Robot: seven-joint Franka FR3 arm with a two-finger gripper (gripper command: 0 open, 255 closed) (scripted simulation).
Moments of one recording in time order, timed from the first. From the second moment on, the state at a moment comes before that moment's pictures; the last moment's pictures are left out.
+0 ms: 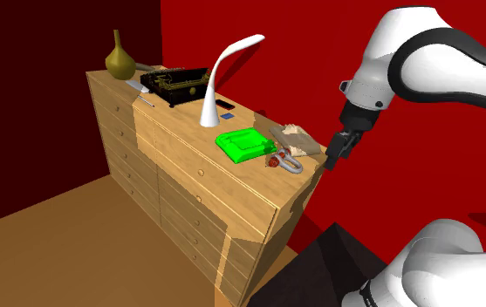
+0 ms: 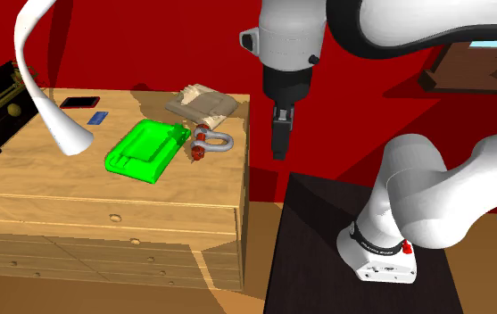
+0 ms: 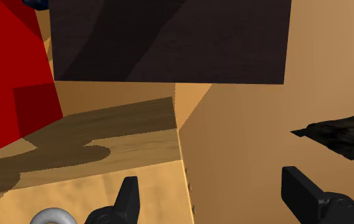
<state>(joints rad) 0.01 -0.83 0.03 -2.44 0.04 1.57 -0.05</state>
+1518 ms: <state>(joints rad) 0.00 -0.22 -0.31 -2.38 0.06 2.20 -0.55</state>
